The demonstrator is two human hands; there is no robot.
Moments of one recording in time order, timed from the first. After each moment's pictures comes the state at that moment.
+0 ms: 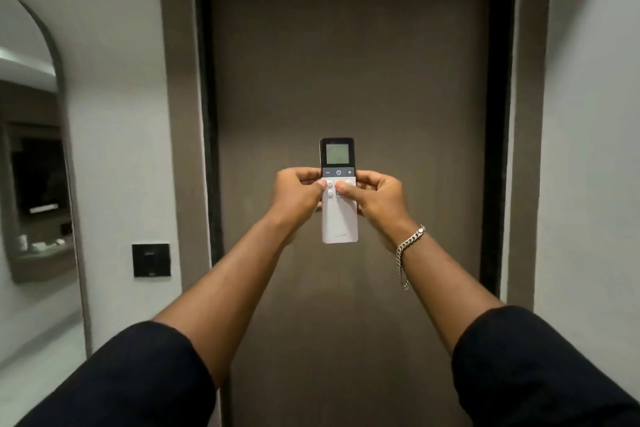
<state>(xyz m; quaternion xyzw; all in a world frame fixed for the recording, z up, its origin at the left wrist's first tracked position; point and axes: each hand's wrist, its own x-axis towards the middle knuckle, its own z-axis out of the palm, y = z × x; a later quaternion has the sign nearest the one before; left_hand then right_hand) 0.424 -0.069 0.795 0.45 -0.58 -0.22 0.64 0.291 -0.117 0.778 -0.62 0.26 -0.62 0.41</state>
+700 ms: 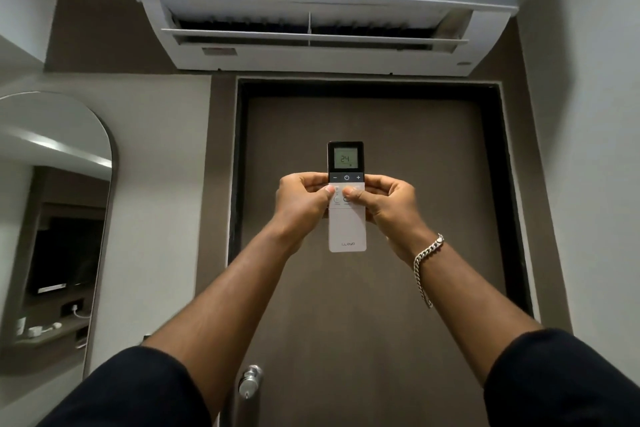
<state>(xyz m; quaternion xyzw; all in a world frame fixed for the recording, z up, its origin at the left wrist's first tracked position) 0.448 -0.019 0.910 0.37 -0.63 -0.09 0.67 0.305 -0.076 0.903 -0.65 0.14 -0.65 0.36</state>
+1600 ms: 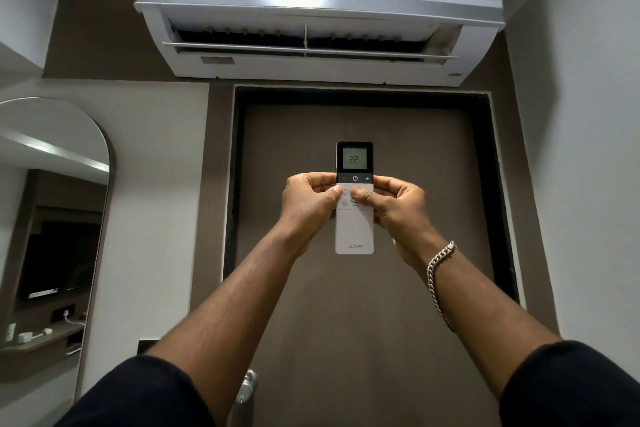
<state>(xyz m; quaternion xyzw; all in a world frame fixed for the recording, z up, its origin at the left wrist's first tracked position) 0.427 -0.003 0.916 0.34 -0.65 -0.10 0.68 0.286 -0.060 0.906 -0.64 0.10 -0.68 0.36</state>
